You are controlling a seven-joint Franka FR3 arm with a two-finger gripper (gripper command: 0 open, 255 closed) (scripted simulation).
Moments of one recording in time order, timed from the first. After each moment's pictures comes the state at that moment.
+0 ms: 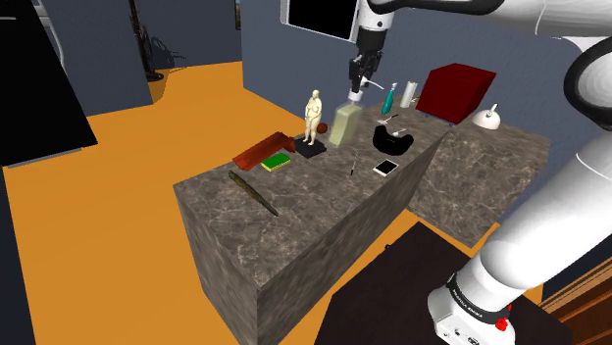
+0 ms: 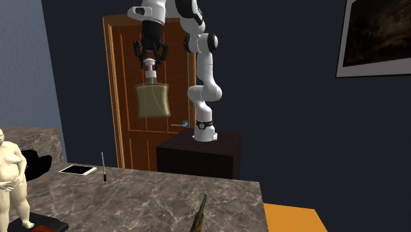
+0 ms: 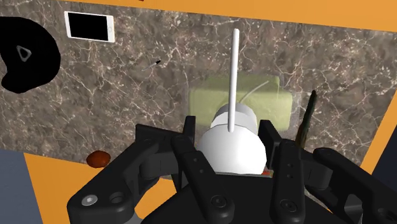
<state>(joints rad) -0.14 -0.04 0.09 -1.62 -0.11 1.63 -0.20</state>
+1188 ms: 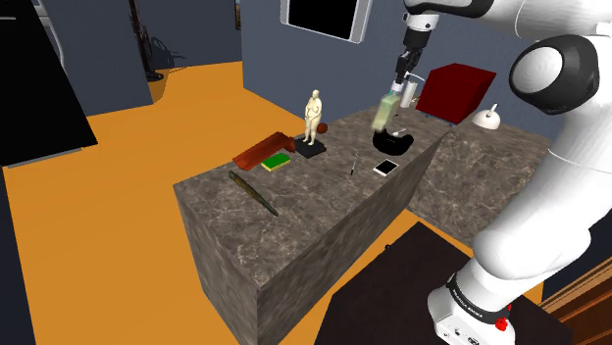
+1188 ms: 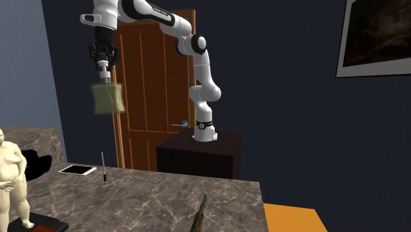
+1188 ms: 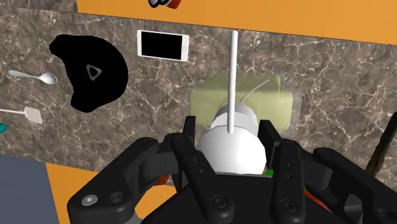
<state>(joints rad) -0.35 0.15 -0.11 -1.39 -0.07 1.63 -0.62</state>
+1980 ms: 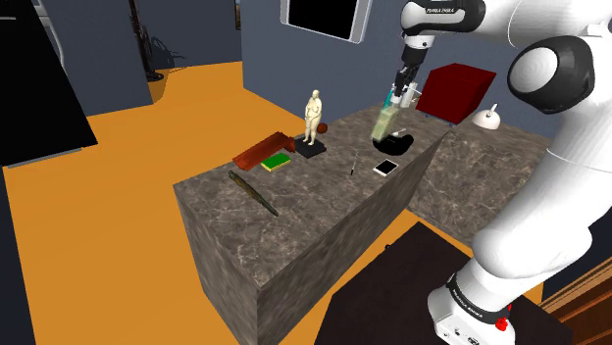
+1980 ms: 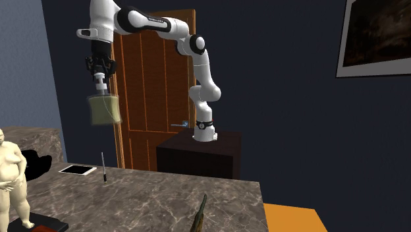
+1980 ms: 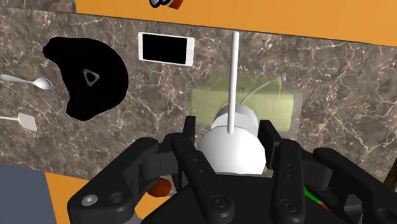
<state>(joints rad) -0.37 0.16 -0.13 -1.51 -0.06 1.76 -0.65</state>
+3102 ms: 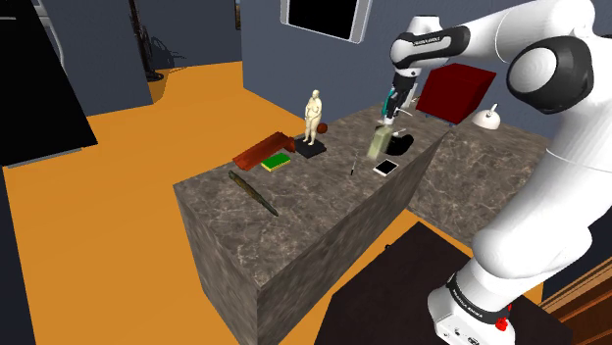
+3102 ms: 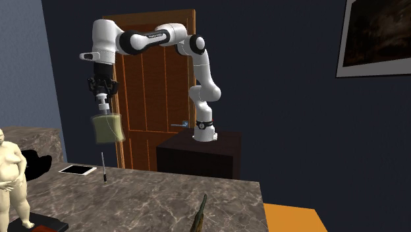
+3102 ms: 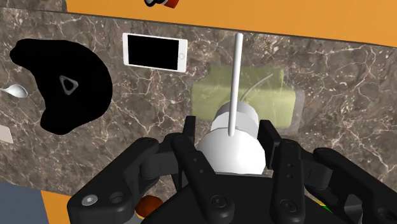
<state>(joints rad) -0.37 0.16 -0.13 -1.74 -0.06 1.99 -0.63</state>
